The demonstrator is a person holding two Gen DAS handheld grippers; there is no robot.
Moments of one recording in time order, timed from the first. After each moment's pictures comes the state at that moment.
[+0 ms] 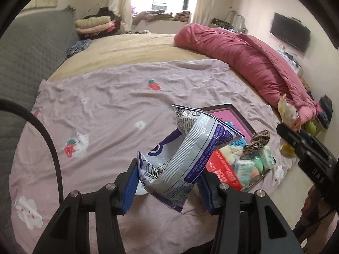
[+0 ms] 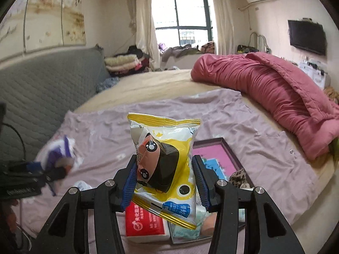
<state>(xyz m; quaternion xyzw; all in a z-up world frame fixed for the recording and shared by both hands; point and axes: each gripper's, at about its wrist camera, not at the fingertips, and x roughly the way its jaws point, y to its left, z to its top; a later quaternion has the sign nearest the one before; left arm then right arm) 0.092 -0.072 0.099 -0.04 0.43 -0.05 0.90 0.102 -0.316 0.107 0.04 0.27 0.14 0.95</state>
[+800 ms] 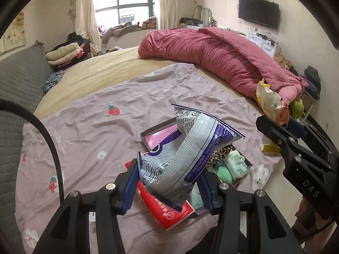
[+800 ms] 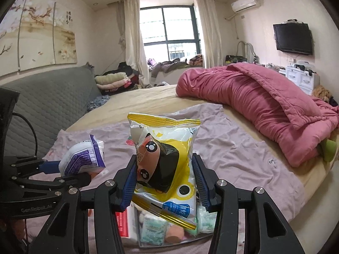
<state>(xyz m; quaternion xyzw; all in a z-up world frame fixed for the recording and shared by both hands) 0.113 -0.210 0.135 0.05 0.41 -0.11 0.91 0.088 -0.401 0.129 0.05 0.23 0.10 0.97</state>
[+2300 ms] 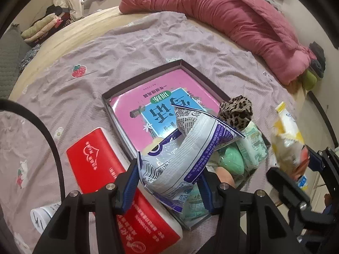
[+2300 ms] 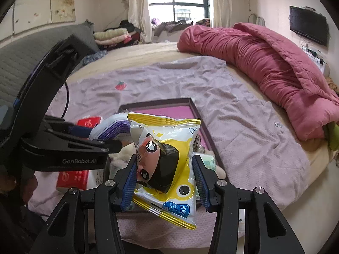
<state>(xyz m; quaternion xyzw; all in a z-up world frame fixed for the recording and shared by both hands) 0.200 -0.266 0.002 0.07 0.54 -0.13 0.83 0.116 -0.409 0.018 -0.01 0.36 0.12 0.93</state>
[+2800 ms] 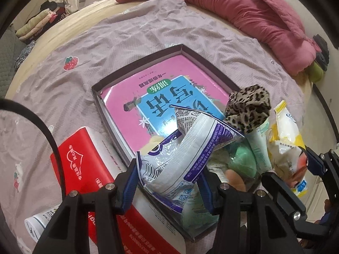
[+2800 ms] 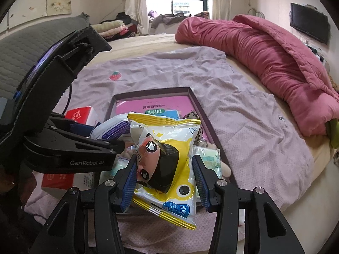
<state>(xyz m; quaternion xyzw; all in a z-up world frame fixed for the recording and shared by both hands) 0.219 -0.275 -0.030 0.08 0.57 -0.13 0.81 0.137 -0.402 -0.008 -0.01 0.38 0.10 0.92</state>
